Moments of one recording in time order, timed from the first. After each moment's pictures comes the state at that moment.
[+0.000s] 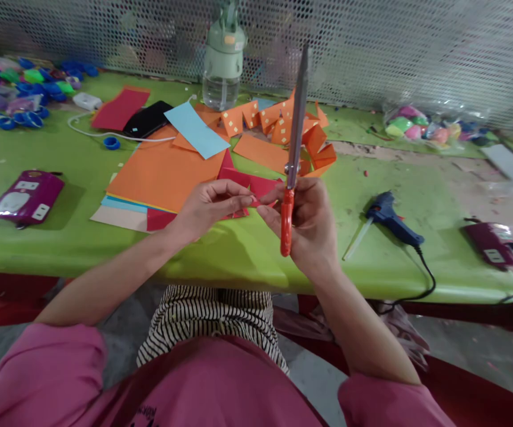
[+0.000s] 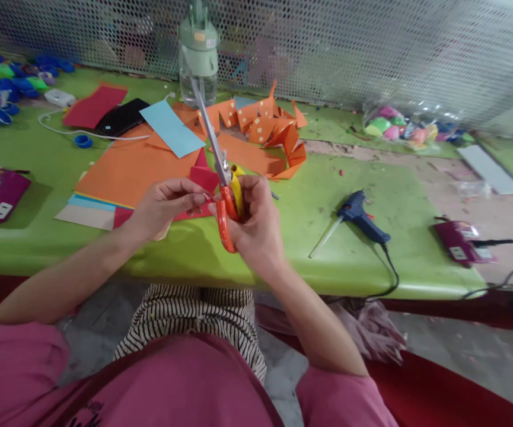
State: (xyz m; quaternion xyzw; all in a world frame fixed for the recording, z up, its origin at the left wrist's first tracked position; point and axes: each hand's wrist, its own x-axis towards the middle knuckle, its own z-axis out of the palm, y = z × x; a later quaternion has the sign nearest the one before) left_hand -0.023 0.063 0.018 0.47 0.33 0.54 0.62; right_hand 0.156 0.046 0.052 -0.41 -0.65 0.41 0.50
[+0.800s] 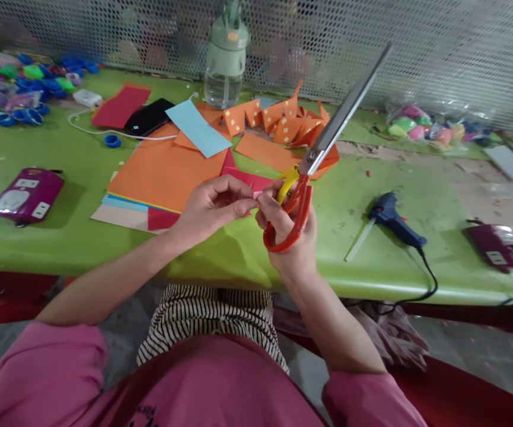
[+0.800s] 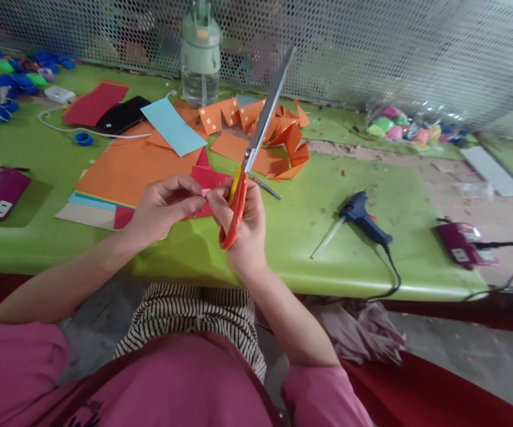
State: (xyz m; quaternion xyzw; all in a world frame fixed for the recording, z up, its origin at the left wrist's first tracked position) left_hand -0.022 0.057 0.025 0.54 0.30 0.56 0.55; right_hand 0.122 0.045 0.037 -0.36 -0.49 0.52 0.60
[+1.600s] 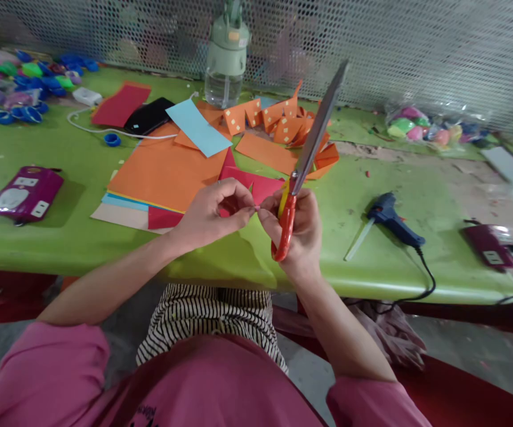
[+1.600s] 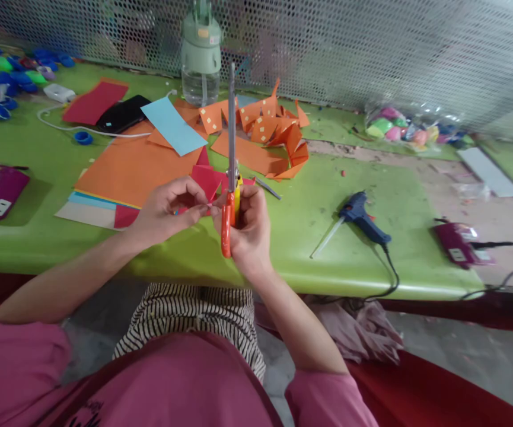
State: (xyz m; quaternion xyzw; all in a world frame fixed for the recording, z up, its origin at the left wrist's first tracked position) left_hand -0.026 0.050 0.029 0.63 0.35 0.52 0.46; right_hand 0.139 0.038 0.033 -0.40 -0.57 0.45 0.56
